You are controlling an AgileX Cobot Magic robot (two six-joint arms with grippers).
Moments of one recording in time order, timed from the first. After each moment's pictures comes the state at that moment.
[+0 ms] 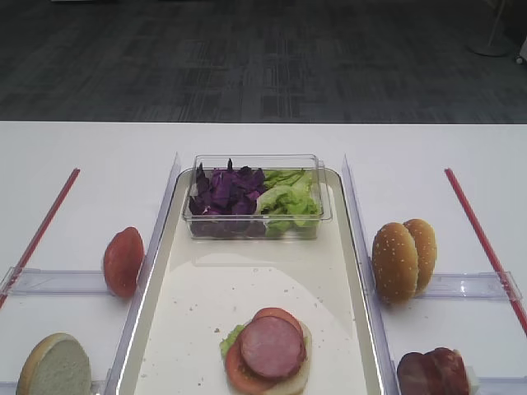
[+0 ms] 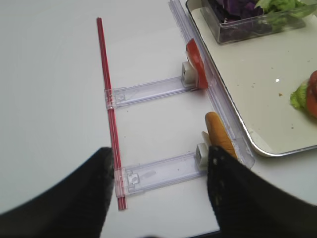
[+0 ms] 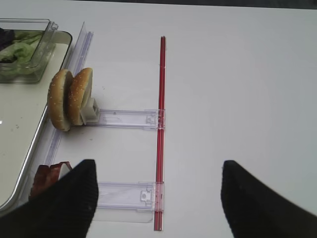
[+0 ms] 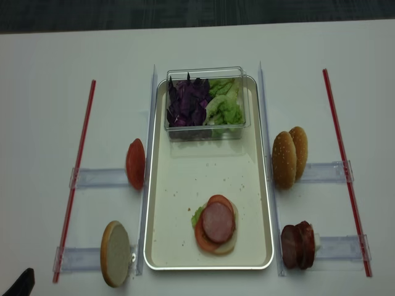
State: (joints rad) left arm -0.13 -0.02 -0.49 0.00 1.18 0.02; right arm 0.01 -0.02 -0.48 0.03 1.13 -0.04
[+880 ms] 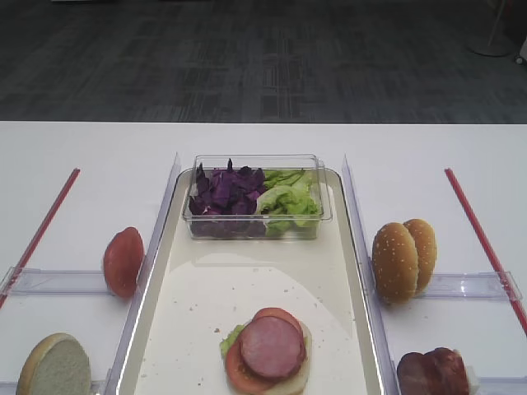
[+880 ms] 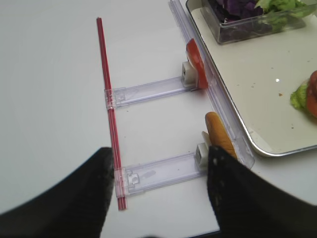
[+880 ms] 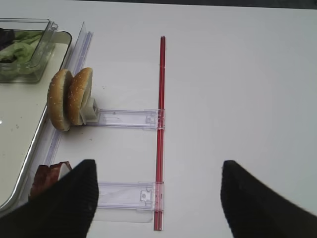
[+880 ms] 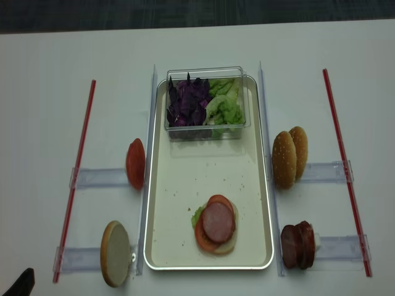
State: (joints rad) left arm -0.13 -0.02 -0.49 0.00 1.18 0.02; right arm 0.01 -0.02 -0.48 0.03 1.13 -0.04
